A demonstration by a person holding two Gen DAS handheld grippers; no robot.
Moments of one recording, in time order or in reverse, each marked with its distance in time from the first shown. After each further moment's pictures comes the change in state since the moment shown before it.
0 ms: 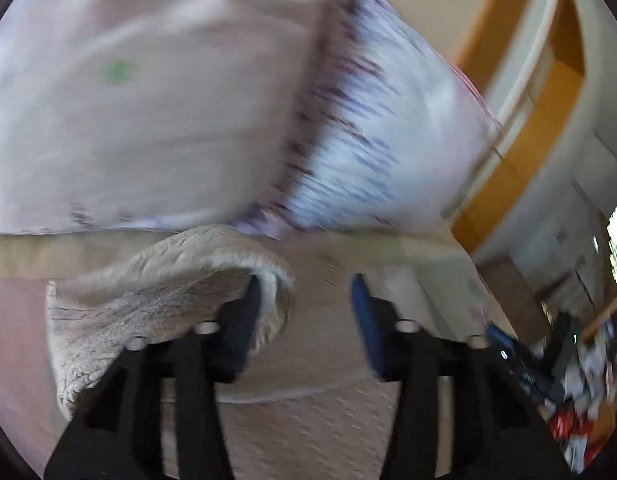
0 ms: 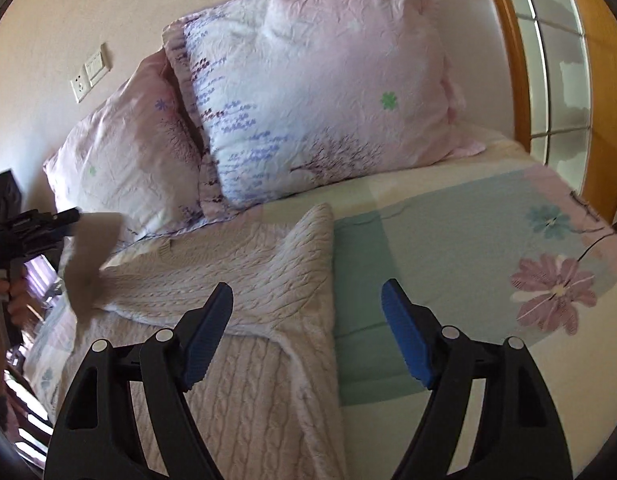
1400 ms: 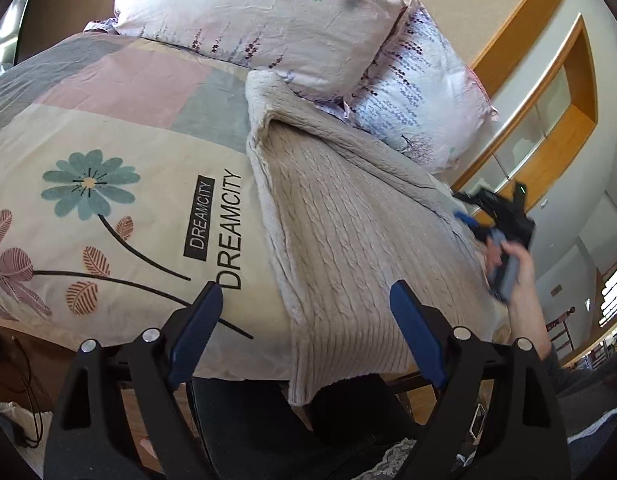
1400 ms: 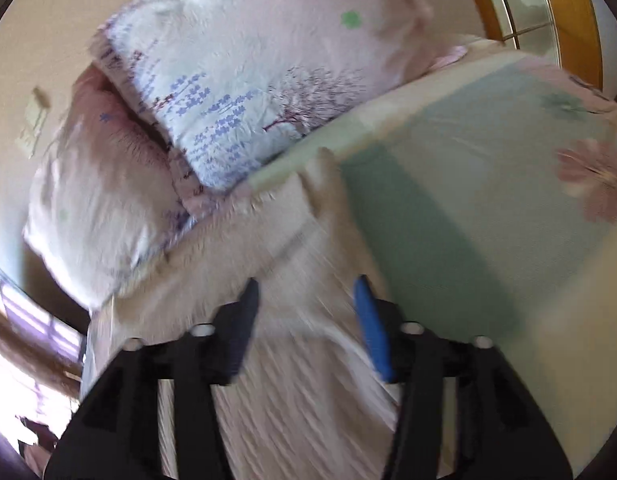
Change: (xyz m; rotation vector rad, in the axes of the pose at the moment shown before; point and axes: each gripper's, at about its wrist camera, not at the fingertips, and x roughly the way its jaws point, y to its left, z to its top) left arm -0.163 0.067 -0.284 -0.312 -0.099 0.036; right arm 0.029 0.001 -0.017 0.301 0.121 -0.016
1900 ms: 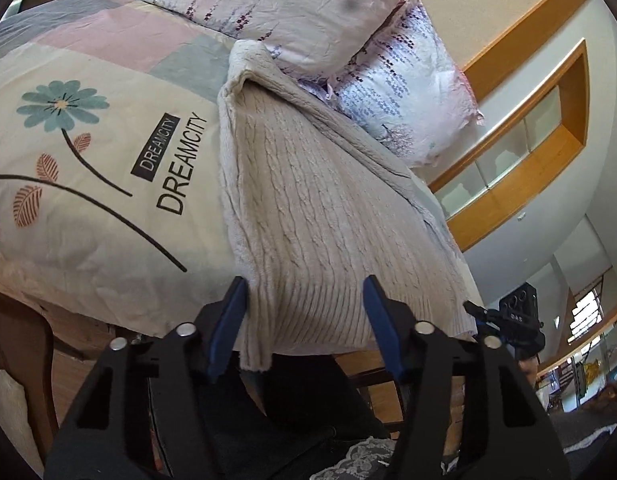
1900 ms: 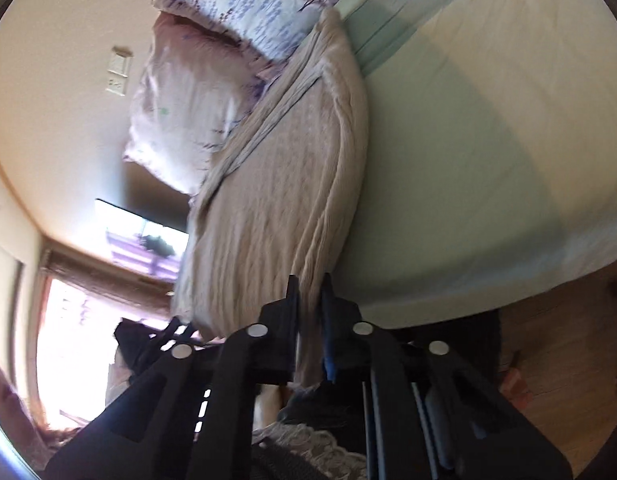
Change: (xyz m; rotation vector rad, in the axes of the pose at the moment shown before) left arm 0.010 -0.019 -0.031 -0.099 0.029 -0.074; right arm -0.101 -0.080 -0.143 0.104 0.354 0.430
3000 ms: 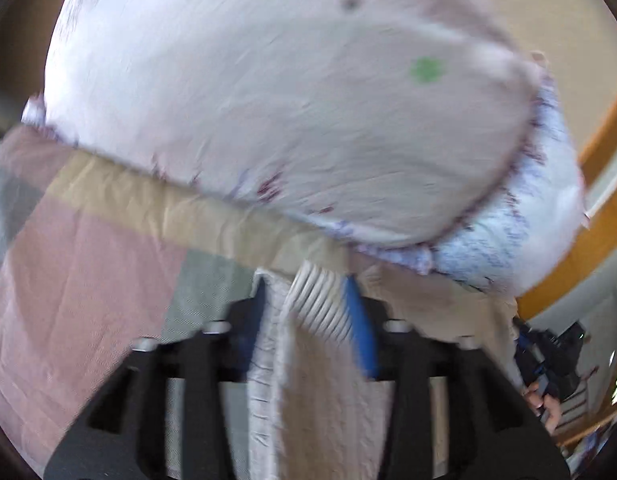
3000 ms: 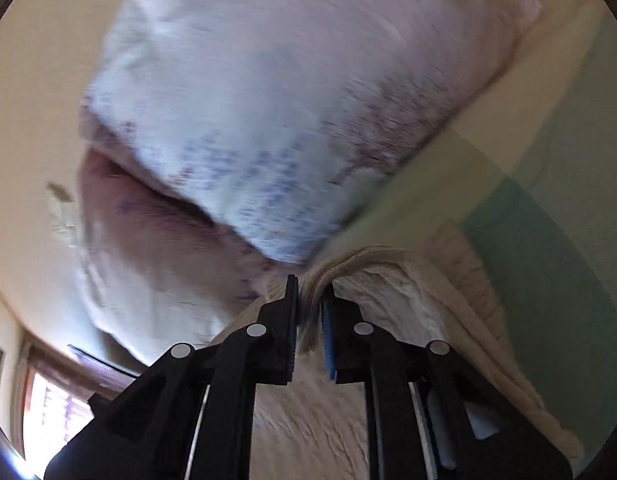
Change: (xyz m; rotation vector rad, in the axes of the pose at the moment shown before) left arm 0.121 0.035 0.325 -0.053 -0.053 0.256; right arm 0.153 0.050 0.278 0.107 -0.350 -0.125
